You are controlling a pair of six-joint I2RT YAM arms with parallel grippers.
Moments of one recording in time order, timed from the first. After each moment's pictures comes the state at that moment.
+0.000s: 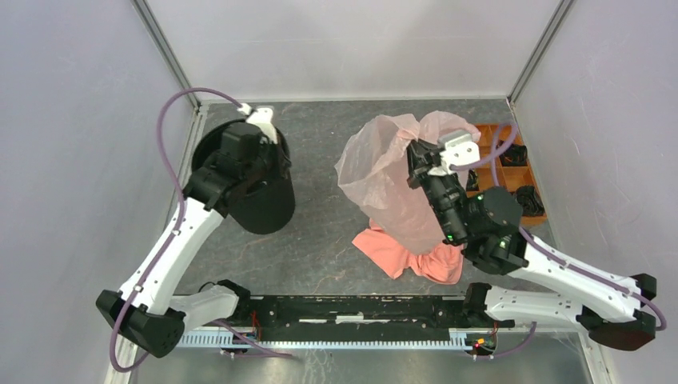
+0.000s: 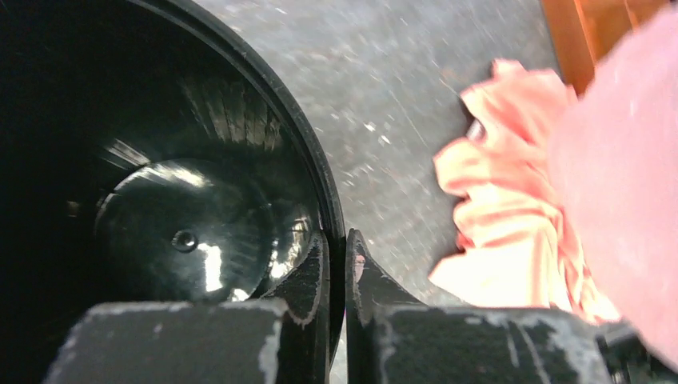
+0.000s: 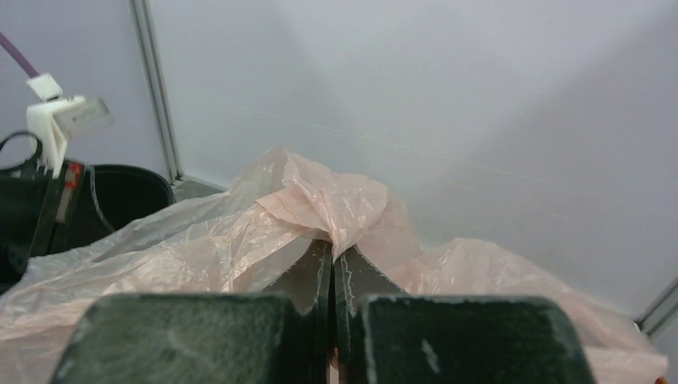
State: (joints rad) left arm -0.39 1.11 1.26 -0.68 -0.04 -0.29; right arm 1.15 0.86 1.02 0.26 0.69 -0.34
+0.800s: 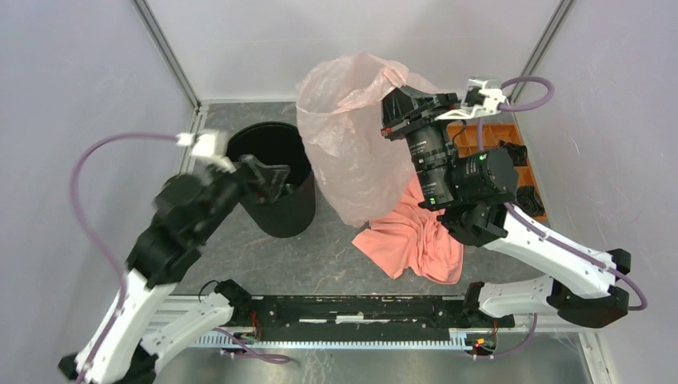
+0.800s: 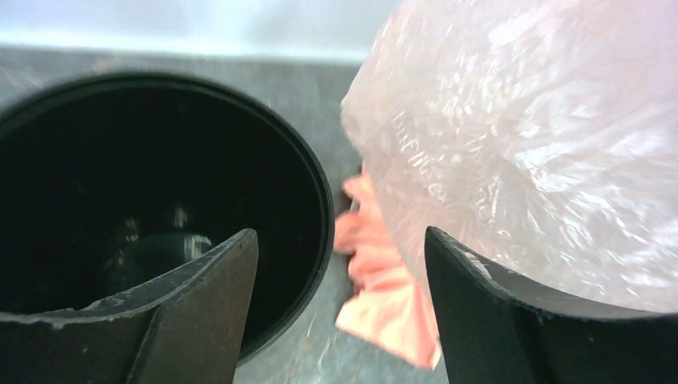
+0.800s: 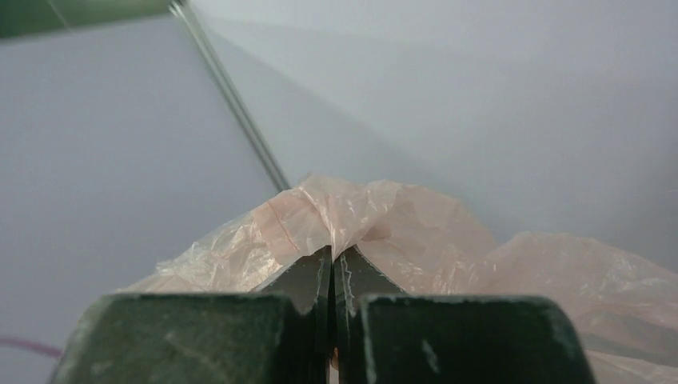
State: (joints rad) left arm -0.61 0.77 1.19 -0.59 -0.12 -0.42; right arm 1.15 1.19 1.47 0.38 0.74 -0.04
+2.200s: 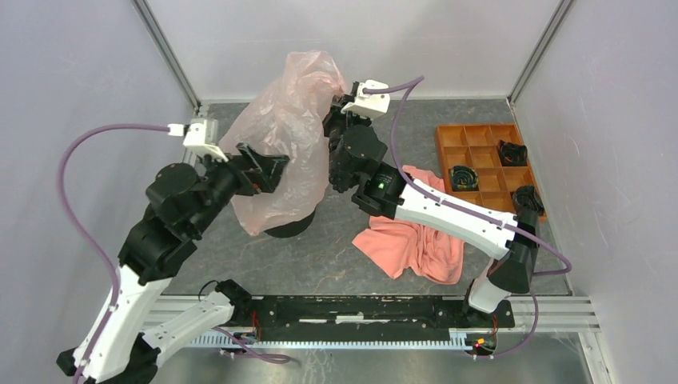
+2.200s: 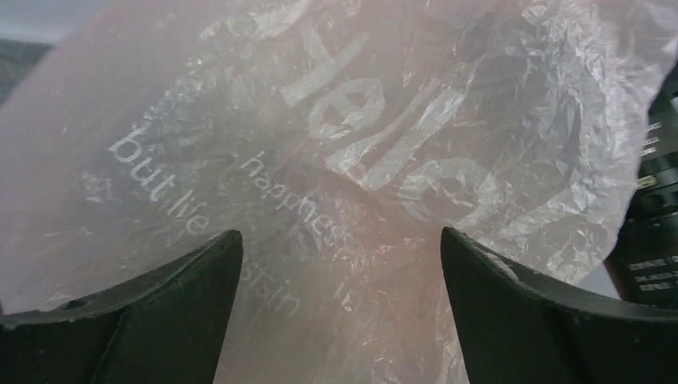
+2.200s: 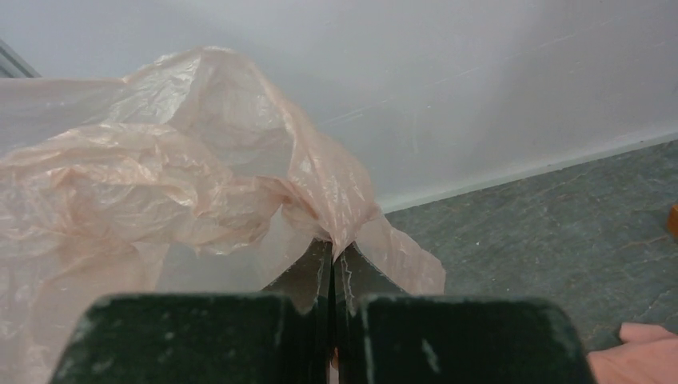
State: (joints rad) left arm -0.61 0.74 1.30 -0.63 -0.22 -0.48; right arm 1.11 1.66 1.67 0.33 1.11 0.16
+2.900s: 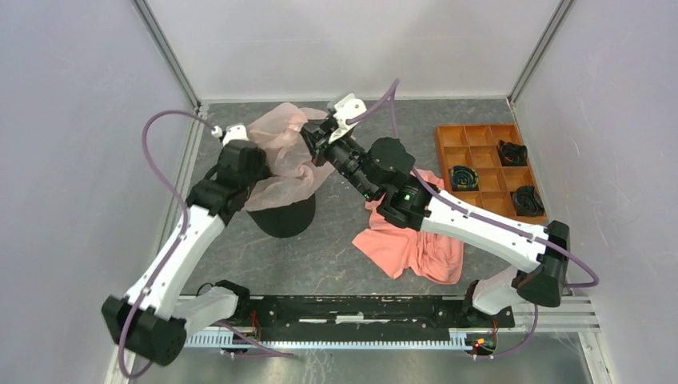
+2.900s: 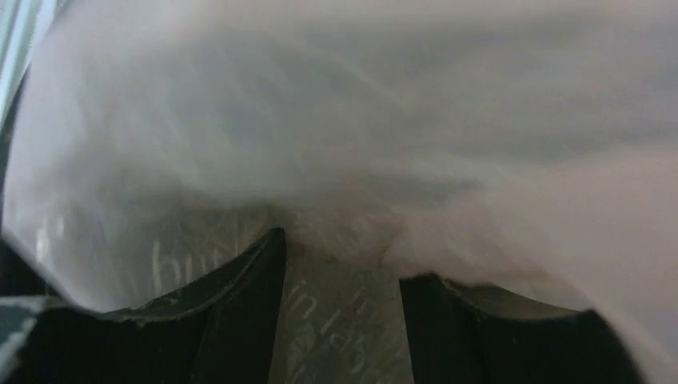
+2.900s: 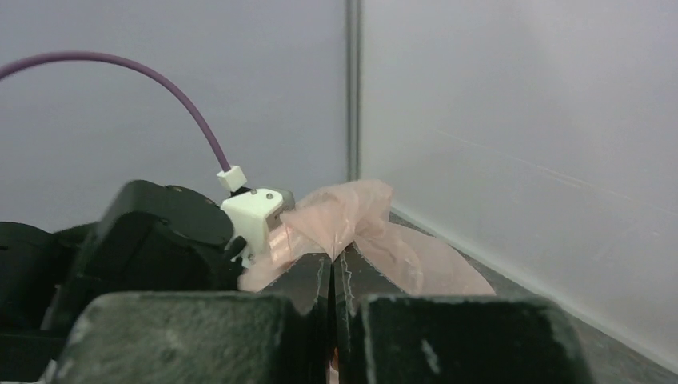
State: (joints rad) left arm -0.36 1.12 1.09 -0.68 -0.41 -0.46; right arm 1.10 1.47 1.44 0.34 0.33 -0.07
